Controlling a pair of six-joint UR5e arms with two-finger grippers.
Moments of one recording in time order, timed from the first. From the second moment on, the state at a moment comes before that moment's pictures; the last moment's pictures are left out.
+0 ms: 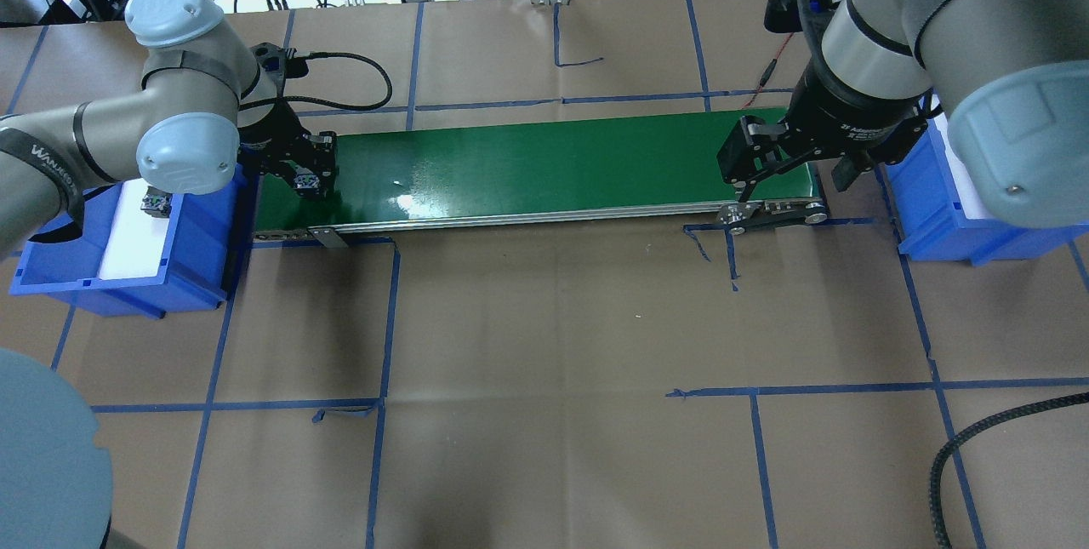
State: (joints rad) left arm -1.40 -1.94 -1.75 -0.99 1.57 0.16; right arm 1.61 -1.69 1.73 -1.62 -1.55 -0.05
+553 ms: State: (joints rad) left arm -1.40 -1.91 -1.71 -1.01 1.57 0.15; right arm 1.61 -1.69 1.73 -1.63 -1.55 -0.05
